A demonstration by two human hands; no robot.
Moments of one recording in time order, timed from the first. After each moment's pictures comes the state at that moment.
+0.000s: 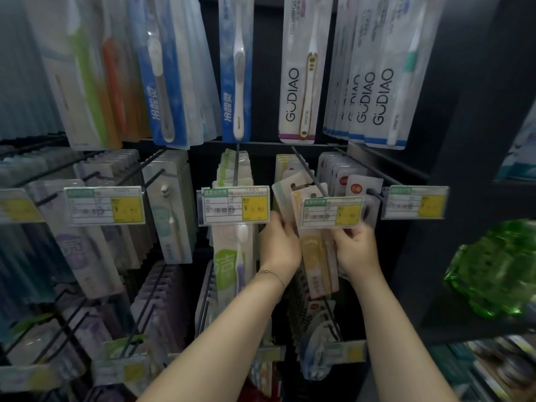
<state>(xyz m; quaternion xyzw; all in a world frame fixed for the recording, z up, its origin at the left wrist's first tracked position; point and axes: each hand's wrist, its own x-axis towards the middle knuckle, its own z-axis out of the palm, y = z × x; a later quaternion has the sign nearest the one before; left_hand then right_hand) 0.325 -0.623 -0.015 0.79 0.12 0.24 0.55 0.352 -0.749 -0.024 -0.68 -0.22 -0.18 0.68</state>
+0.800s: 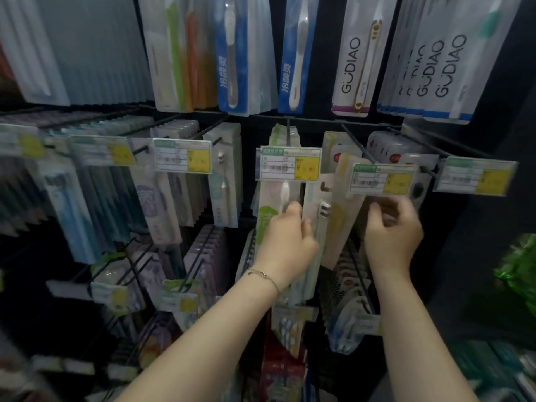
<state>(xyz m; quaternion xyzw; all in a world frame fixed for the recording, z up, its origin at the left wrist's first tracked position) 0.237 -0.584 -0.026 0.89 0.05 0.26 0.38 0.321 -0.730 -0.039 -0.71 -0.13 -0.35 0.60</state>
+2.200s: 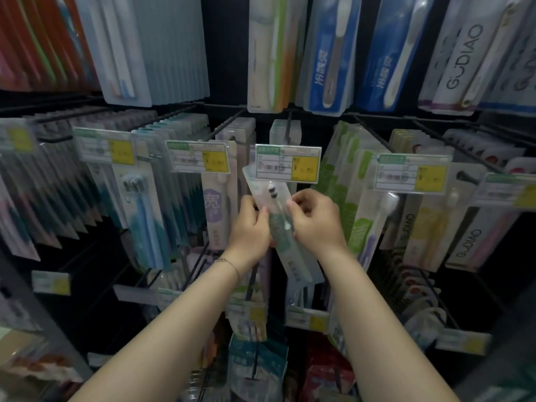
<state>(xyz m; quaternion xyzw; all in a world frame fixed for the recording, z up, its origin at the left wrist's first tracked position) 0.224 -0.396 -0.062 0.76 0.11 0.28 0.58 0.272 -0.520 -0.029 -0.79 -0.26 -0.11 0.53</state>
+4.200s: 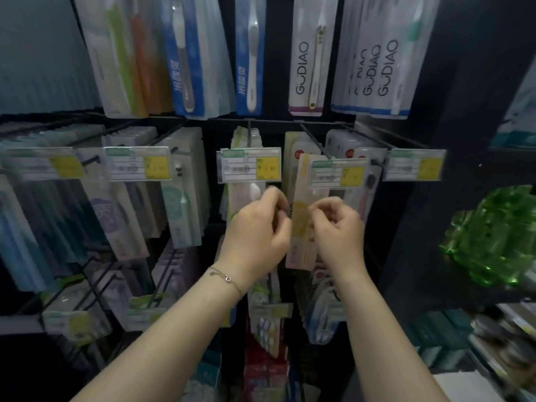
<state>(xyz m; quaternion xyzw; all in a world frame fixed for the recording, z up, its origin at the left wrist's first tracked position) 0.218 -0.581 -0.008 0.88 -0.09 0.35 0.32 0.277 -0.714 -0.025 -0.74 -0.14 -0.20 0.63</state>
